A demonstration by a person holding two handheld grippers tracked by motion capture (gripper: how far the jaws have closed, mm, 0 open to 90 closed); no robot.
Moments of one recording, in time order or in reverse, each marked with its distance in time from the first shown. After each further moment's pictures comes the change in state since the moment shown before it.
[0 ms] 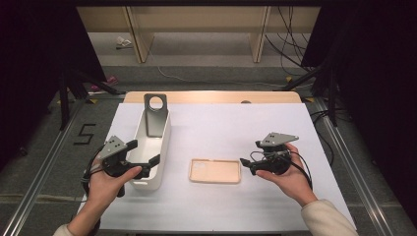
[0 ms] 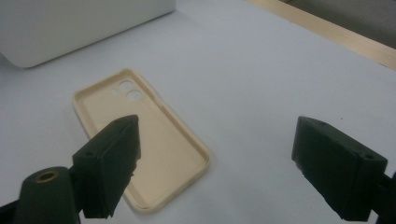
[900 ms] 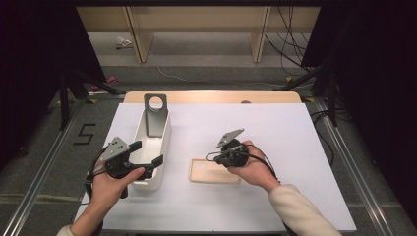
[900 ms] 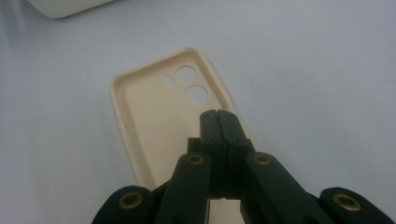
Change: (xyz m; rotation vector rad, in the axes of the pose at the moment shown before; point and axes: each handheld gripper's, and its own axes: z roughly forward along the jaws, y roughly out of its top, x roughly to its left) left arm -0.009 -0.002 0.002 -0.006 -0.015 0.003; right arm 0.047 0.040 0.096 0.279 0.197 -0.161
